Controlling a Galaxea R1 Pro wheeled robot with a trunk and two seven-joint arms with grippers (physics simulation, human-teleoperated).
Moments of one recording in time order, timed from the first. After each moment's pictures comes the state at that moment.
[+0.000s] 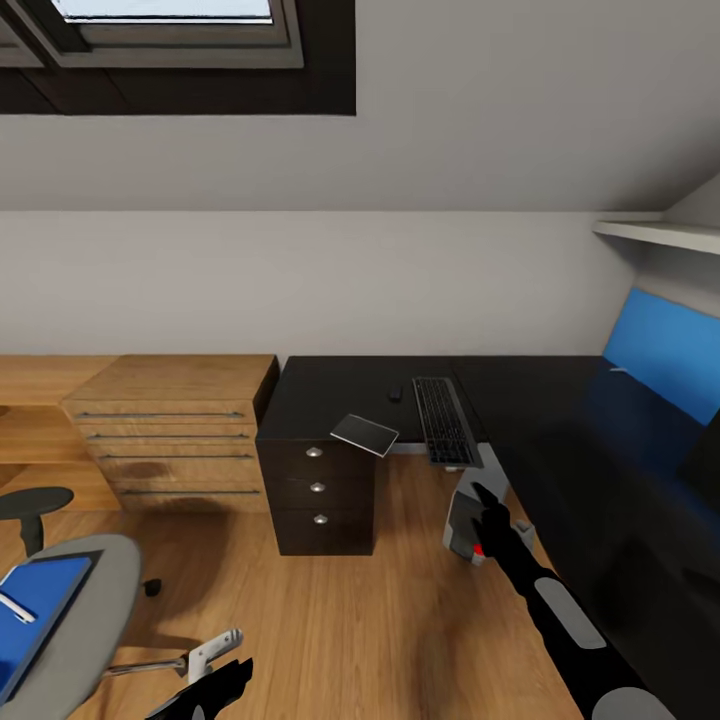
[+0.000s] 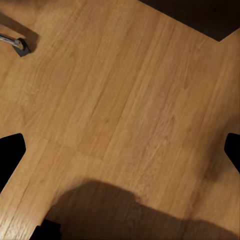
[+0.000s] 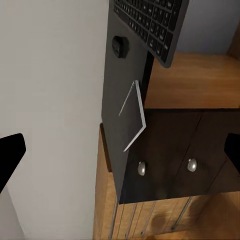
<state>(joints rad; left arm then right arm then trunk) -0.25 -0.15 0.46 -0.77 -0.06 0.28 -0.03 -0.48 -0.10 0.02 -0.75 -1.50 0.19 0.33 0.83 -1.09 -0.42</state>
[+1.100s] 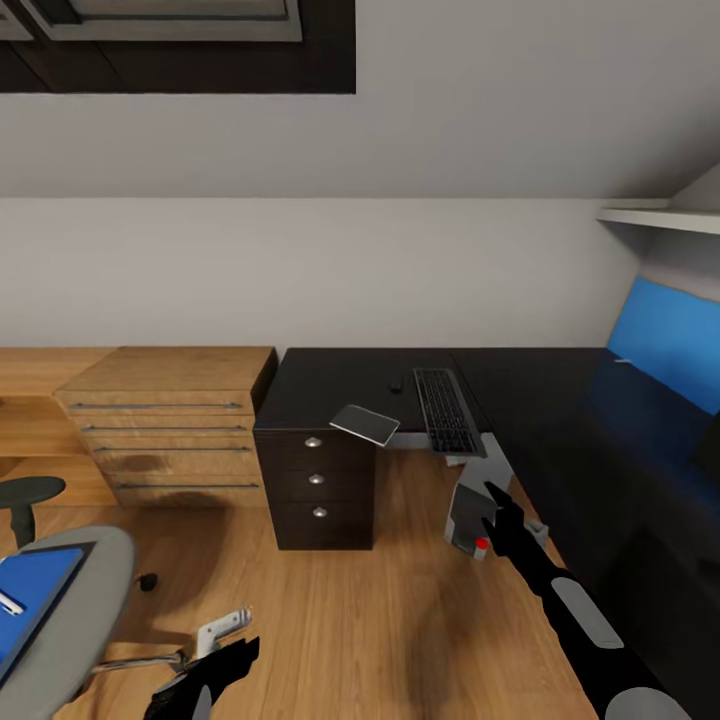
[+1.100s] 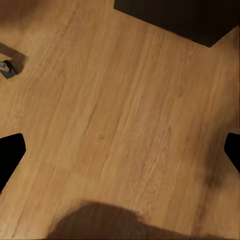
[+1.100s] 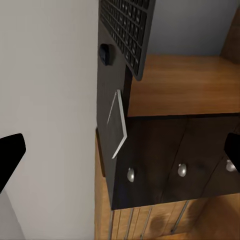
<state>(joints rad) -0.25 -0.15 0.38 -0.85 -0.06 0.31 -0.03 -0.48 -0.13 -0.03 -0.75 -1.50 0.26 0.33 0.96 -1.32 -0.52</state>
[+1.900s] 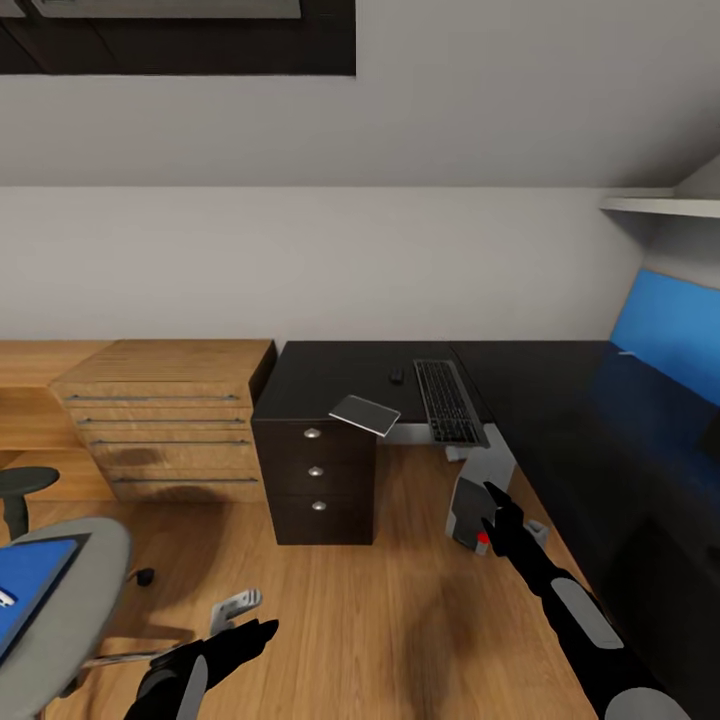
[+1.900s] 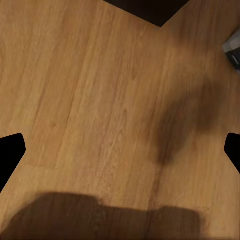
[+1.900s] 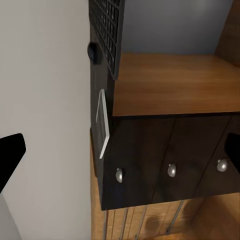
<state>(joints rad) -0.25 -0.13 0.31 -0.99 0.04 0.56 -0.17 -0.48 -0.13 -0.03 -0.75 -1.50 0.26 0.33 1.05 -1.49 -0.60</state>
